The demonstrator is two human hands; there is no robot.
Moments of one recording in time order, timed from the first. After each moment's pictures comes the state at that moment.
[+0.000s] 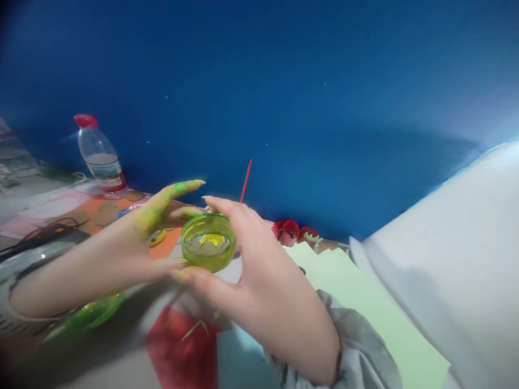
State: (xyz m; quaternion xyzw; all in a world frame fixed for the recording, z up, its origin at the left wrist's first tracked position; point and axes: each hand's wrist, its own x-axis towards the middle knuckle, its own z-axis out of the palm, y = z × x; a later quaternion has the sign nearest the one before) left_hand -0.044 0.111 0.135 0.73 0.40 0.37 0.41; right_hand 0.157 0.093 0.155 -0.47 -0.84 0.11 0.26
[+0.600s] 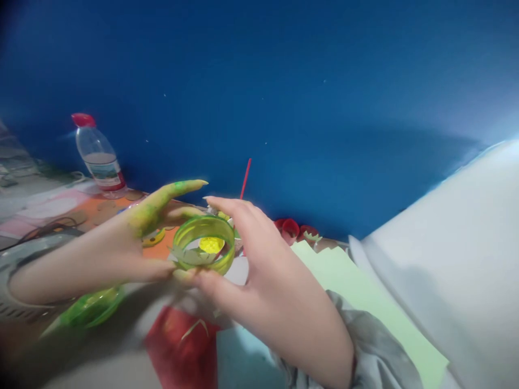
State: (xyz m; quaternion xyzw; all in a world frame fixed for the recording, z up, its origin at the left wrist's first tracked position) left_hand -0.050 0.114 0.131 0.74 0.36 0.36 0.44; right_hand 0.163 0.091 0.155 -0.43 -0.86 0.08 0.28
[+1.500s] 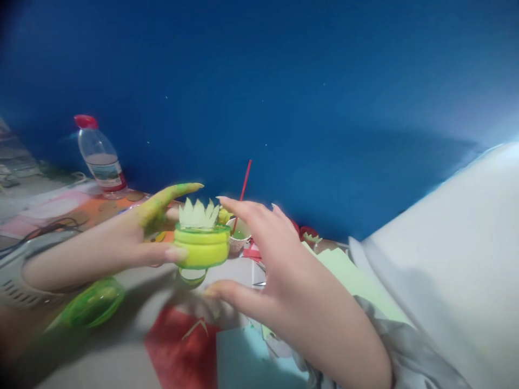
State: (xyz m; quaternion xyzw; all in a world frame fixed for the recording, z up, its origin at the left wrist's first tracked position) left_hand -0.056 0.118 0.144 0.68 0.44 0.29 0.52; right_hand 0.182 0.092 0.164 -0.44 -0.87 0.03 0.20
